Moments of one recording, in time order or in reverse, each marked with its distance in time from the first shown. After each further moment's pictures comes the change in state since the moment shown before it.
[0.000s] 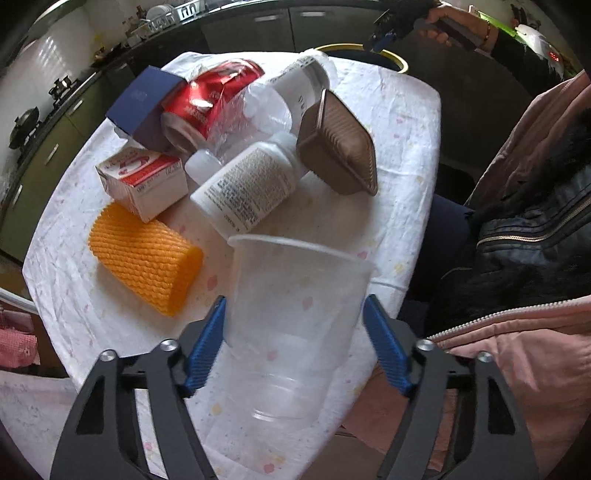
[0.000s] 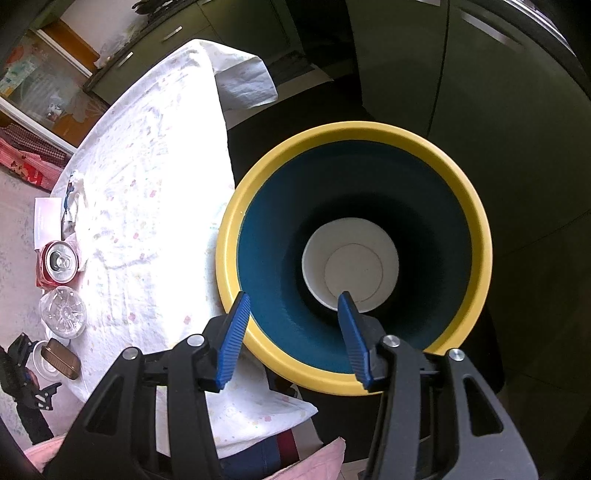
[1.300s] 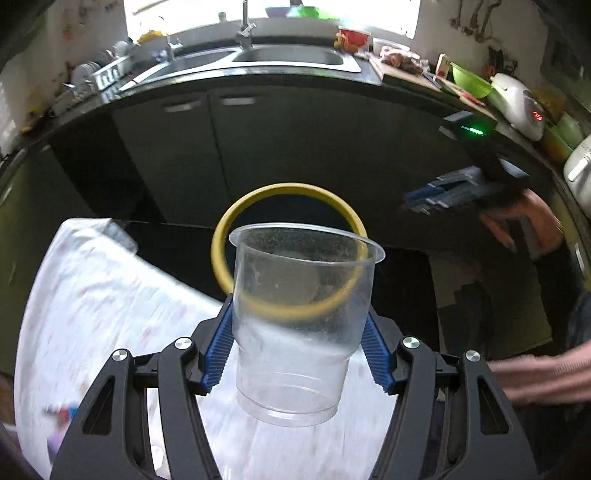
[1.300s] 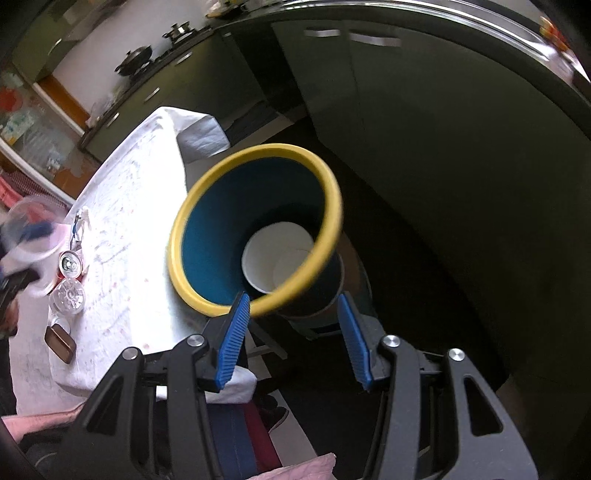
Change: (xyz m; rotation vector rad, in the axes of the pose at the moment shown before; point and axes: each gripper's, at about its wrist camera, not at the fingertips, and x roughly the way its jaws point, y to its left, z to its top) left arm 0.057 -0.072 0.395 0.105 -0.150 -0.215; right arm -0.090 -0.115 -0.108 0.148 -0.220 -0.008
